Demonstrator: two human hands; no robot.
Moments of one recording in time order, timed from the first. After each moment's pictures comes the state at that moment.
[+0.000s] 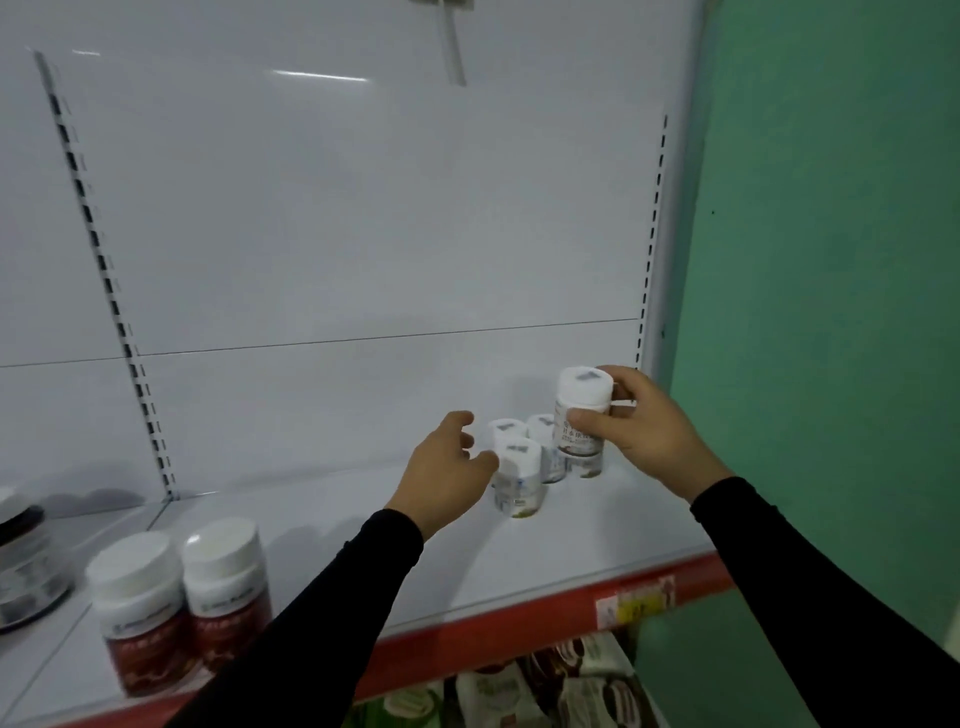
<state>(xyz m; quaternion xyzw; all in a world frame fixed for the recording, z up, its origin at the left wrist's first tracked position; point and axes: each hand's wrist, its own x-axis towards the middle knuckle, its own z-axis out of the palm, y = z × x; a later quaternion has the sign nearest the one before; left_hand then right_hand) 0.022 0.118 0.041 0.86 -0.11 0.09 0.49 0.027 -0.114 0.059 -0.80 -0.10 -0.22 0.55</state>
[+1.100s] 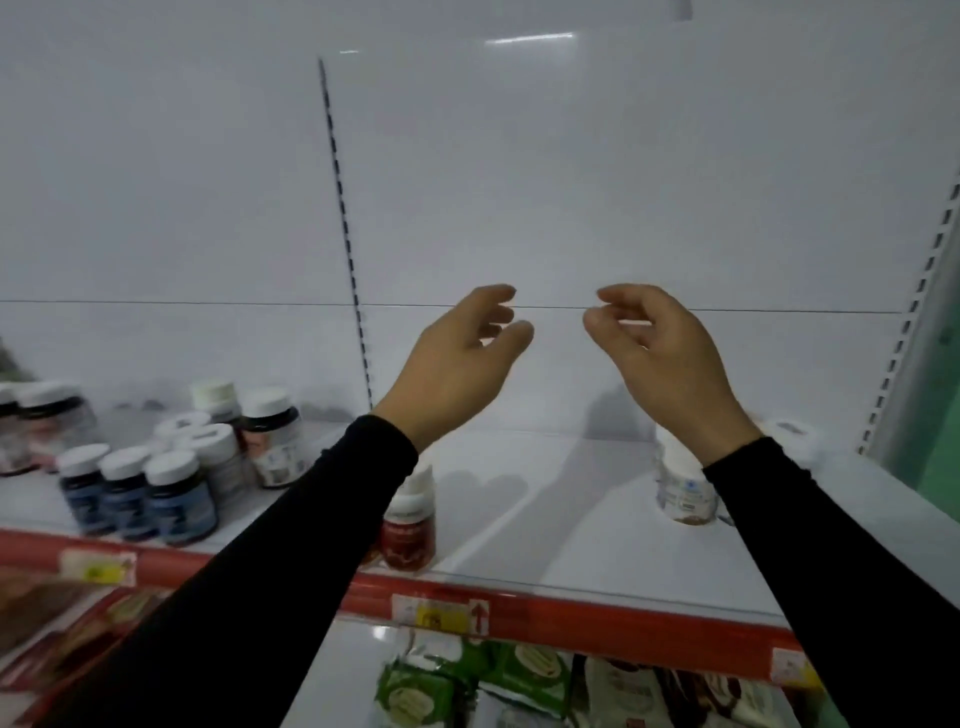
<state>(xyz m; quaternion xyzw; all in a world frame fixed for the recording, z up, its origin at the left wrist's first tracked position) -0.044 0.205 0.121 0.84 -0.07 0.29 0.45 0.033 0.024 0.107 -0.74 -0.27 -0.24 0.57</state>
